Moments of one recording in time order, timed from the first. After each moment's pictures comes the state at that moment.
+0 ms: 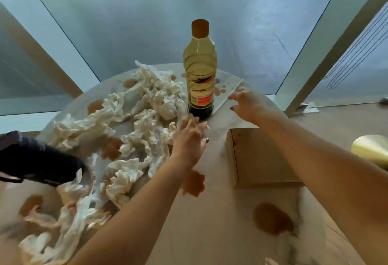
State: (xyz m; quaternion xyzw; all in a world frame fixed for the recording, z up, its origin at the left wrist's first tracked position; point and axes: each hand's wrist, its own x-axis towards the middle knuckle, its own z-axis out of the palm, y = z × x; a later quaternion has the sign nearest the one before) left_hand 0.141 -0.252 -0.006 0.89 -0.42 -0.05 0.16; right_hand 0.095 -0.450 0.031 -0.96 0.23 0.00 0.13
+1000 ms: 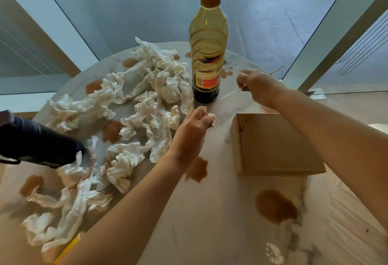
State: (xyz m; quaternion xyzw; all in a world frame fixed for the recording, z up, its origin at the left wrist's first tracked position) left_hand 0.133 -0.236 -0.017 0.80 -0.51 0.03 0.32; right_hand 0.090 -0.471 0.025 -0.99 0.10 0.01 0.09
